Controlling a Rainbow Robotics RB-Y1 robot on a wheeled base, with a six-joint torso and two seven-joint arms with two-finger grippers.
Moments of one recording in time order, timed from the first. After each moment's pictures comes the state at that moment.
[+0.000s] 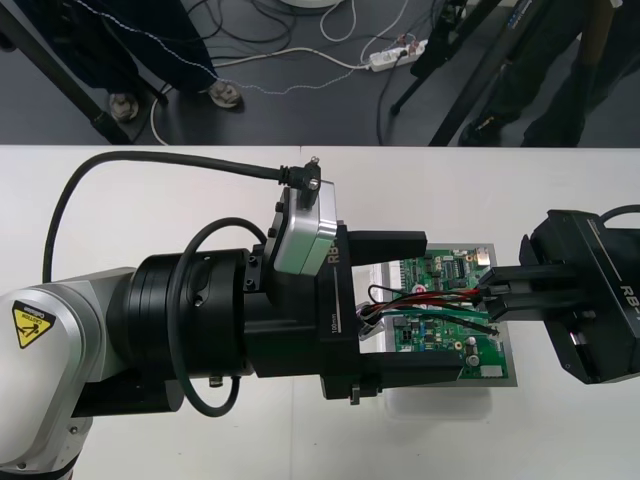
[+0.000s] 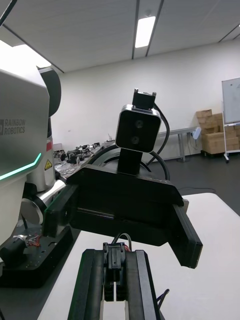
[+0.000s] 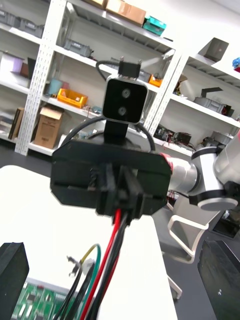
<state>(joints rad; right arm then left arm) 0.00 -0.73 -0.04 -2.05 0.69 -1.35 -0.17 -0.08 0.29 -0.32 -2.33 -1.54 -1.06 0.78</state>
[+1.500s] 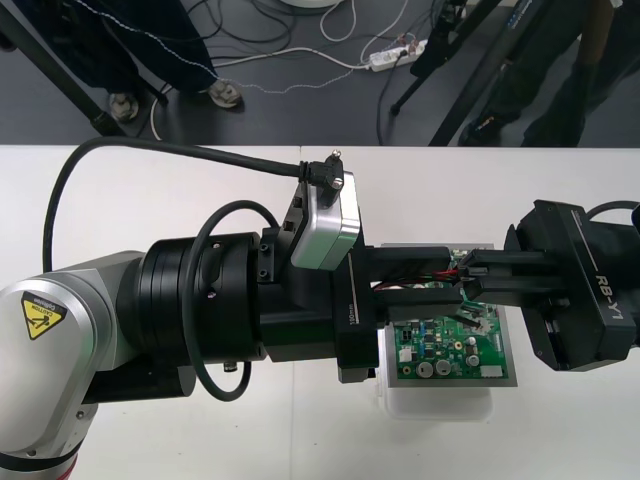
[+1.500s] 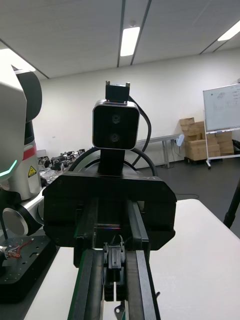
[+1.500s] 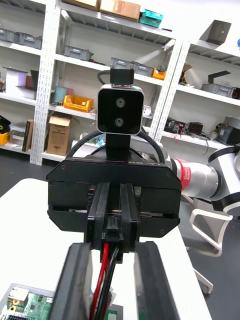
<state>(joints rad) 0.01 -0.66 -0.04 -2.07 0.74 -1.29 -0.18 -0.13 0.31 -0.34 -2.33 -1.59 -1.01 0.72</state>
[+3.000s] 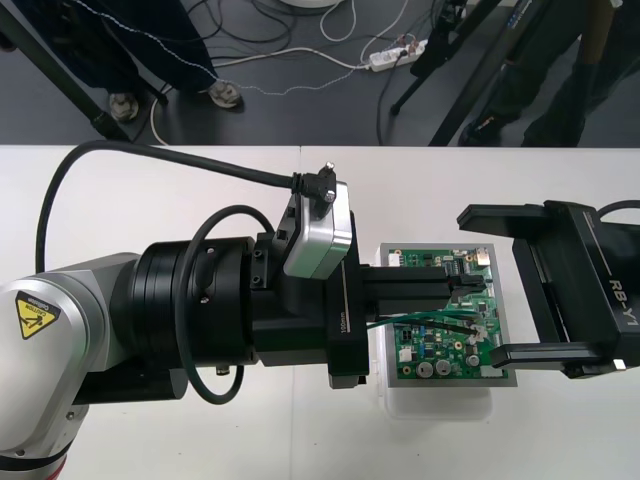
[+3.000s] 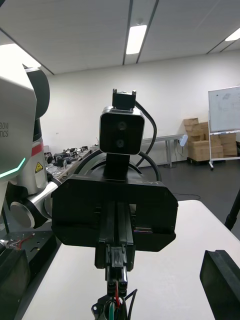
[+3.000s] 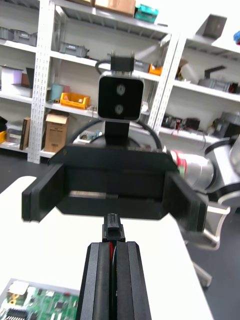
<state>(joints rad) 0.01 -0.66 -0.07 -2.08 0.74 -1.33 -0.18 -0.14 0.35 -0.34 -2.33 -1.56 -1.00 0.68</state>
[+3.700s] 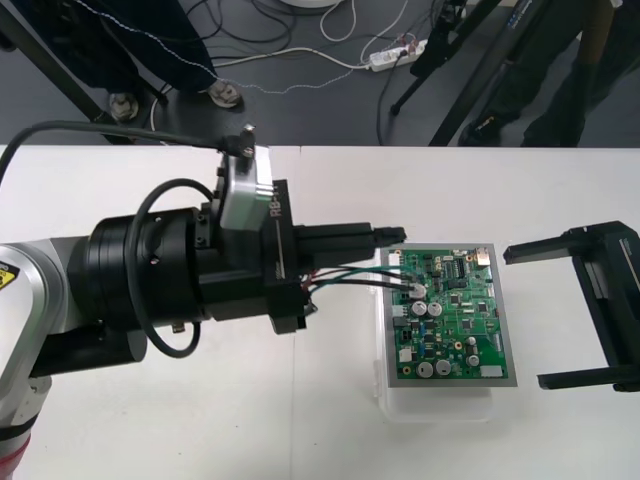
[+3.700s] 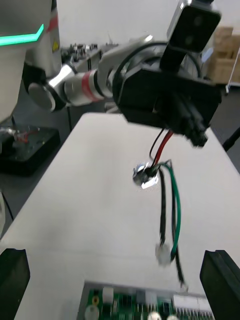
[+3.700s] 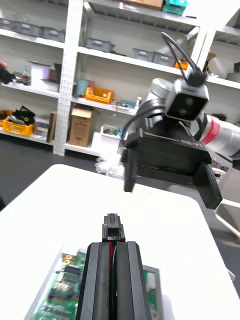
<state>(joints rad) 0.01 -0.78 -0.27 -2.08 1.01 -1.56 -0.19 -0.13 0.41 -0.19 -2.22 -1.42 -1.01 0.59</state>
